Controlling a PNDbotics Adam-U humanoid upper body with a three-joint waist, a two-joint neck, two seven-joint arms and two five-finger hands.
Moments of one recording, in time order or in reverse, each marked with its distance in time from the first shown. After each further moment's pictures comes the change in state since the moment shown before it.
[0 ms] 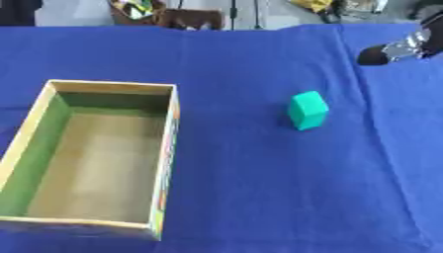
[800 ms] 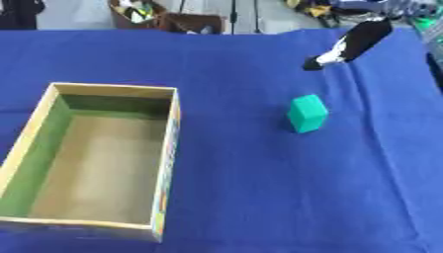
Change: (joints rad) left arm 0.009 0.000 -0.009 0.000 0.002 0.000 -0.014; right arm -0.169 0.204 0.117 0.295 0.057 0.059 0.106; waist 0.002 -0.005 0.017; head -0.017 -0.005
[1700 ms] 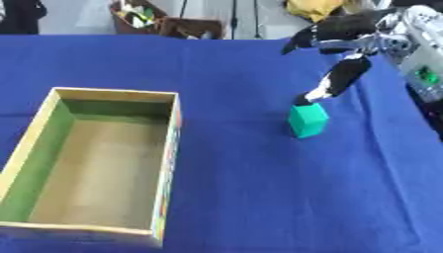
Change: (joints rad) left arm -0.002 0.000 0.000 0.000 0.000 0.001 -0.007; right arm 0.107 -0.070 0.099 -0.126 -0.127 0.065 0.065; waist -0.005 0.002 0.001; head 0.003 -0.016
